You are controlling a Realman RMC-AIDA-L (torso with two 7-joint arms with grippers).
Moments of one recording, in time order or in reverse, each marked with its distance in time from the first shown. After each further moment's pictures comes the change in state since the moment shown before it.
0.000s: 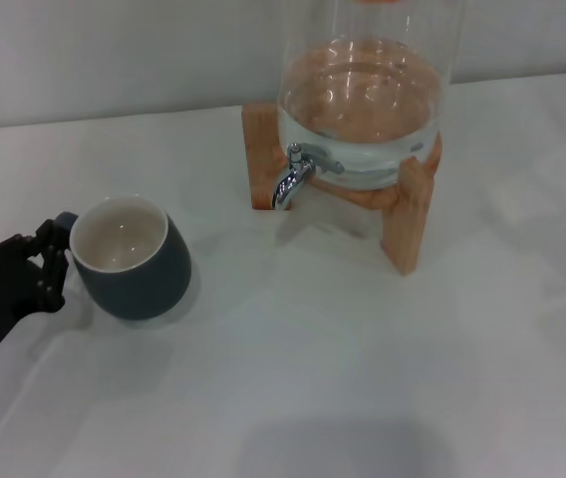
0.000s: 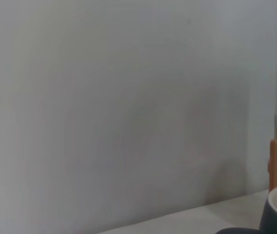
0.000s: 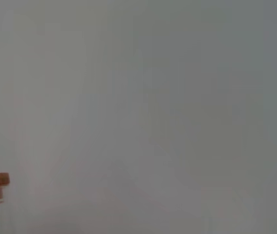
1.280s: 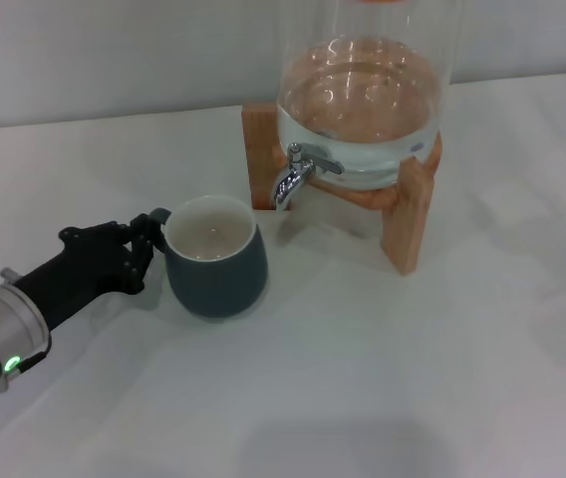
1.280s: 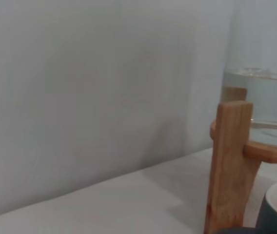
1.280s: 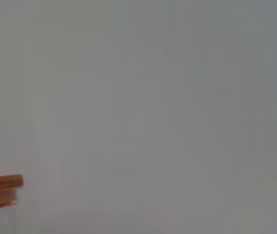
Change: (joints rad) left arm -0.177 -0.005 0.028 -0.014 0.201 0.164 -0.196; right arm 0.000 0.008 -0.003 0.000 0.000 0.024 0.000
